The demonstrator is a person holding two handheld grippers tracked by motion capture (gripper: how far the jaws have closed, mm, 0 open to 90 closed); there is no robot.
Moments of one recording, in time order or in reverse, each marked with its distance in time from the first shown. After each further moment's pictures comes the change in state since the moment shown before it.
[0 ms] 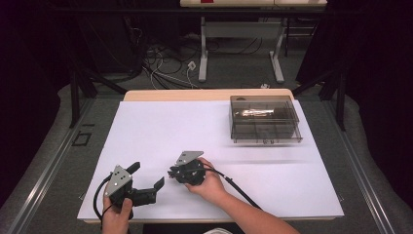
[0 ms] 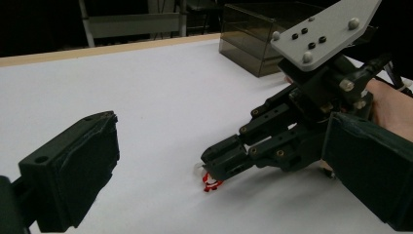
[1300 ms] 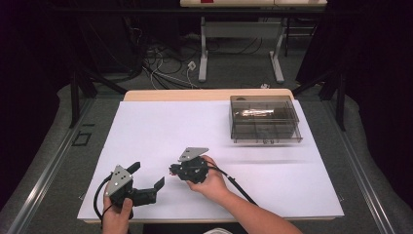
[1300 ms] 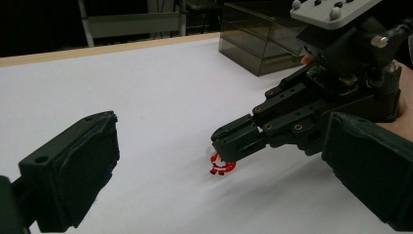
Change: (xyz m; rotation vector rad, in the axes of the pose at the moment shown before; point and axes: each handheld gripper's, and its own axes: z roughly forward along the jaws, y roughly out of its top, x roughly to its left) left arm 0.000 0.000 0.001 0.005 -0.002 0.004; right arm 0.000 0.010 -0.018 -0.042 -0.010 0.052
